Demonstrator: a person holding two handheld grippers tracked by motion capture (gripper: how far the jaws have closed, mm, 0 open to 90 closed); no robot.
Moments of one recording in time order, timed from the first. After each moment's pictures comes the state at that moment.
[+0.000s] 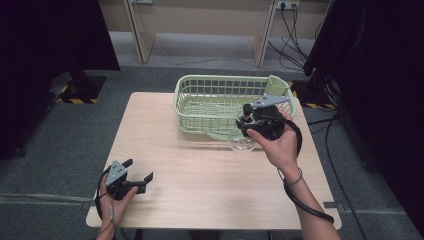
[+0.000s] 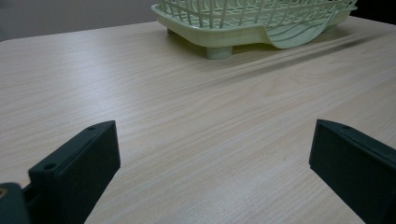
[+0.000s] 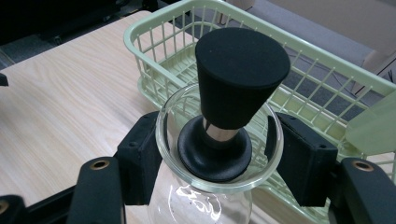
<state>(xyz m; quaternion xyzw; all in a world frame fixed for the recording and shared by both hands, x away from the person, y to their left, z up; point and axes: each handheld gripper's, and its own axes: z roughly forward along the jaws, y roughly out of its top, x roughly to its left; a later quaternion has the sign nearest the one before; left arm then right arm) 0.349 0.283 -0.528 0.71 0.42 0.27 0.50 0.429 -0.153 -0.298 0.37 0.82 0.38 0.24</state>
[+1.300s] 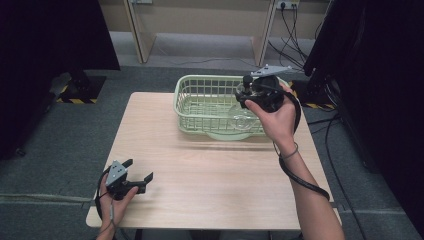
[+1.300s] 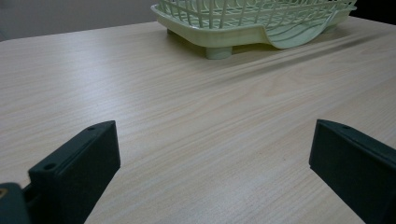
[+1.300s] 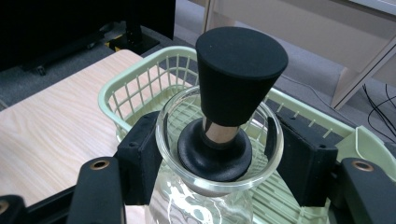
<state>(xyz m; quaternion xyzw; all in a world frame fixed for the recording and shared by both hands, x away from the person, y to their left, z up) 0.349 0.283 -0.528 0.71 0.41 0.27 0.50 0.469 -0.144 -0.248 0.38 0.79 0.40 0.27</state>
